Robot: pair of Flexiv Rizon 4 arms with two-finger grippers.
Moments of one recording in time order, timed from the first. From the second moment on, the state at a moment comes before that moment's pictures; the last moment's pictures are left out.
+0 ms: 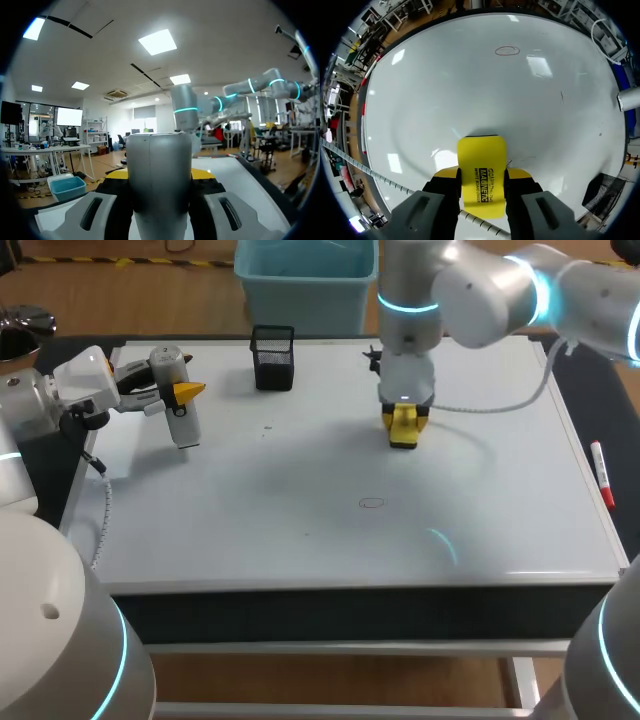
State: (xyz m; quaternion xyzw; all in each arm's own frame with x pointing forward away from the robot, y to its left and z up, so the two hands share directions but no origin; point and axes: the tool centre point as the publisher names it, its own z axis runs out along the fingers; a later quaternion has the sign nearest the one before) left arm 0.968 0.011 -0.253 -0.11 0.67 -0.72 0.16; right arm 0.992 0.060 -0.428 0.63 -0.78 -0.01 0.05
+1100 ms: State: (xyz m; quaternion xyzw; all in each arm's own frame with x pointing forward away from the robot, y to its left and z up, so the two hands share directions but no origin) left arm 0.968 0.011 -0.253 -0.11 0.67 -0.72 0.16; right arm 0.990 -0.095 -0.392 0.52 -0.85 -0.01 0.04
